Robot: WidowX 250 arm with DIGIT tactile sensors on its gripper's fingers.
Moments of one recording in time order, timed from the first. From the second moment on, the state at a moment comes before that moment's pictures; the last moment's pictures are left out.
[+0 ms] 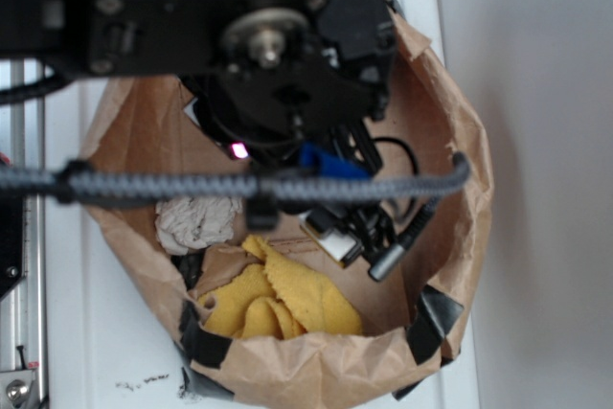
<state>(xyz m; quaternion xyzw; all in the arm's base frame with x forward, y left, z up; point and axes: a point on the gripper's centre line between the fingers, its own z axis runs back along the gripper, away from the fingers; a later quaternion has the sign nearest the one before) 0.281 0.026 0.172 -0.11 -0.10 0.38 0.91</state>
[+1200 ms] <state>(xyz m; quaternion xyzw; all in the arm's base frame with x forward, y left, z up) 0.295 0.043 0.118 -0.09 -0.15 0.37 0.91</state>
